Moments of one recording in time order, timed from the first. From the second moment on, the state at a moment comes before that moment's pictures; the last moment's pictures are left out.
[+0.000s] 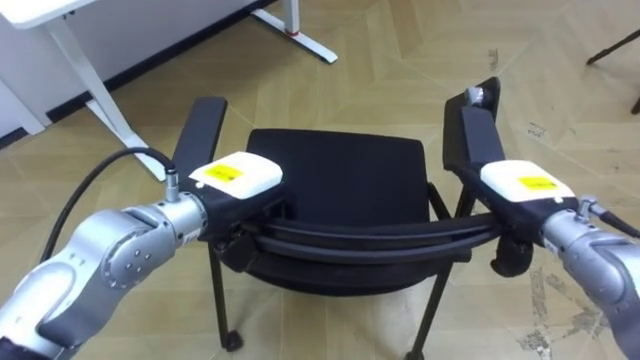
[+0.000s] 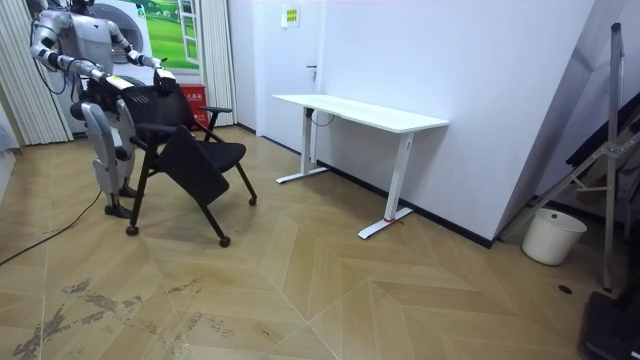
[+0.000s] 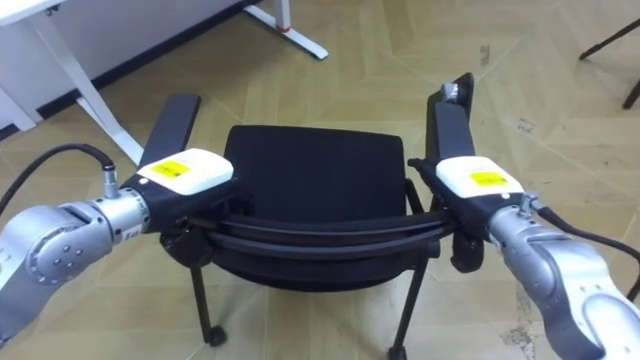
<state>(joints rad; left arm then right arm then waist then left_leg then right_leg) -0.19 0.70 -0.38 -0.08 0.66 -0.16 -0.48 -0.04 -0.67 0.14 0.10 -0.91 -0.13 0.34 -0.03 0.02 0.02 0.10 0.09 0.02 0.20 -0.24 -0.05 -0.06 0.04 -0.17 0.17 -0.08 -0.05</state>
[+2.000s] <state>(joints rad) -0.28 0.75 -0.42 -0.03 0.64 -0.13 -0.44 -0.08 -0.79 0.38 -0.11 -0.95 -0.16 0.31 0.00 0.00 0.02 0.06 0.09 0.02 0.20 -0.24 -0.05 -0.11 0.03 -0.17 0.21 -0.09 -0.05</state>
